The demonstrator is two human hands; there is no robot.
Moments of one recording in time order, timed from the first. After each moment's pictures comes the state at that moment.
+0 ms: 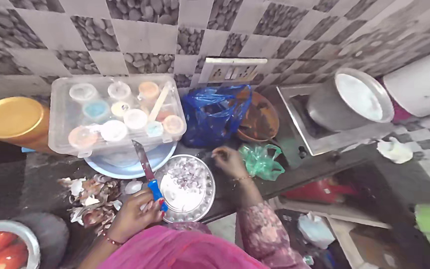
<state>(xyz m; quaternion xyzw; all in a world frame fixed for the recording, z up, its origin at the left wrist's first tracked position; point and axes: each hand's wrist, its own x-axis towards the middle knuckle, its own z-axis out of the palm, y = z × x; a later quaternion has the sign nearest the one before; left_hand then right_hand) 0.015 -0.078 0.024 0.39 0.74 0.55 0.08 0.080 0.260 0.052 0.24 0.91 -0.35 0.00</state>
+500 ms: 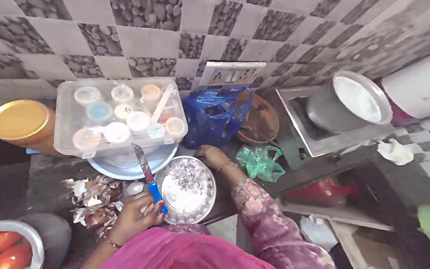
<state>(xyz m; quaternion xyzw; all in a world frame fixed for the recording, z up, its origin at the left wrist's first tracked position) 0.018 -0.082 0.023 0.37 0.74 0.56 0.09 0.019 0.260 0.022 0.00 0.96 -0.20 0.18</state>
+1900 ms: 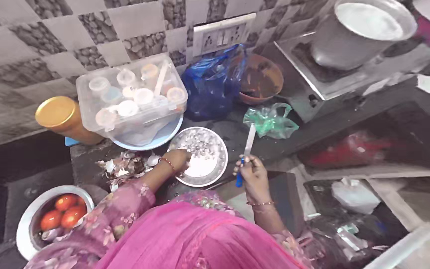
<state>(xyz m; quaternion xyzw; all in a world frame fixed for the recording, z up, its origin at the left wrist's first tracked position) -0.010 -0.001 0.028 0.52 0.78 0.00 0.35 0.220 0.120 0.045 0.35 0.60 -0.65 -0.31</state>
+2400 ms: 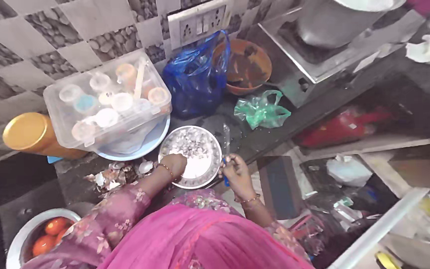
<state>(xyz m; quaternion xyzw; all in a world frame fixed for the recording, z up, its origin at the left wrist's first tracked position) 0.008 0.021 0.032 0.53 0.76 -0.16 0.35 0.206 0.107 0.032 0.37 0.60 -0.66 -0.26</state>
